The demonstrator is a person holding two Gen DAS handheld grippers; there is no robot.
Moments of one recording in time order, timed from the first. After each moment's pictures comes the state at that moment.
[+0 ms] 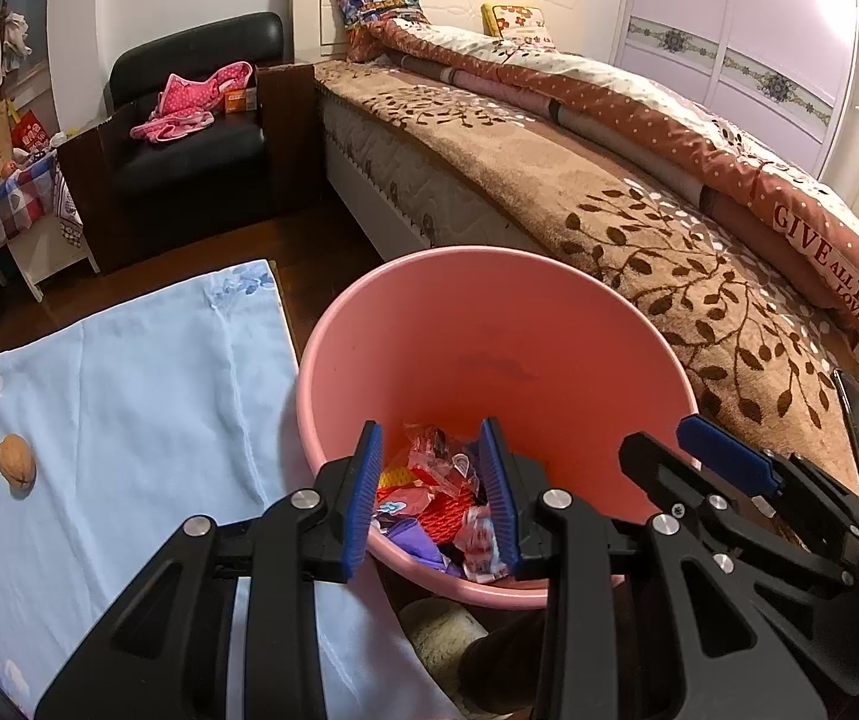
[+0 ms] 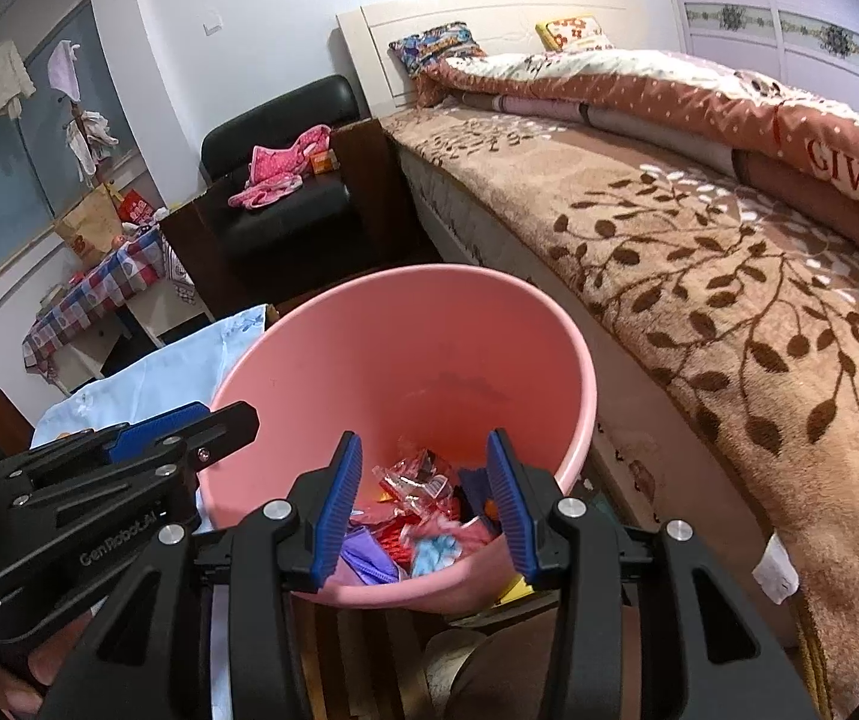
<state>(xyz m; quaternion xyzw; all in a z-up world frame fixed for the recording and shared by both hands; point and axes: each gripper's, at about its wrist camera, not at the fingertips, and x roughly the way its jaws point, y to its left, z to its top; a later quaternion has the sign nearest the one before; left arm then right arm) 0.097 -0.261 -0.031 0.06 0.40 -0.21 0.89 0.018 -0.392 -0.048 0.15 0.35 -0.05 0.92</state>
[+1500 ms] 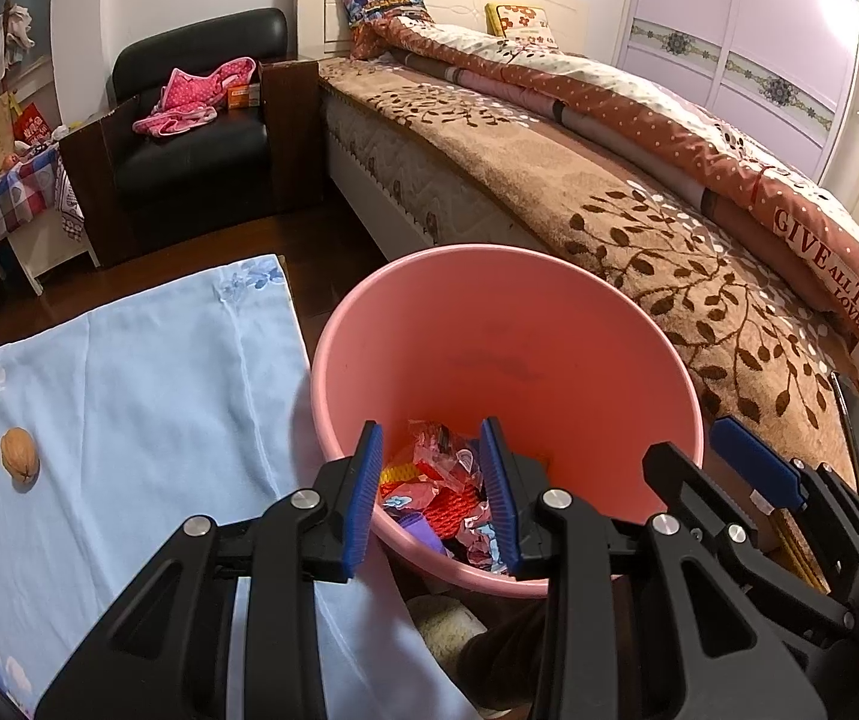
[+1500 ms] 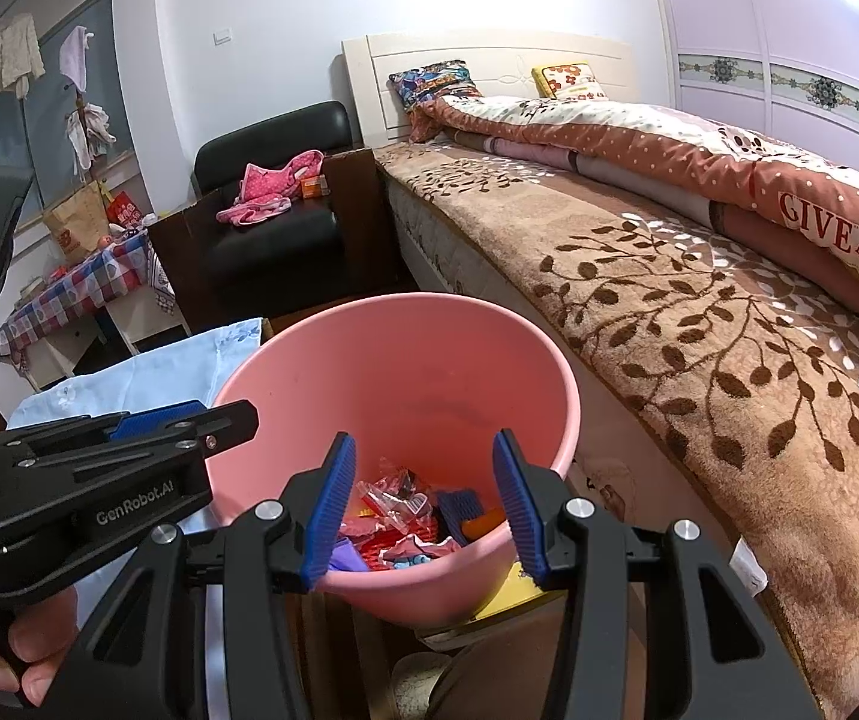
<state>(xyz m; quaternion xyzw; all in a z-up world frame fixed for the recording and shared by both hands) 0.097 -0.255 -0.029 0.05 0.41 -0.21 0.89 0.000 -0.373 -0.039 0.11 0.31 -0.08 0.94</state>
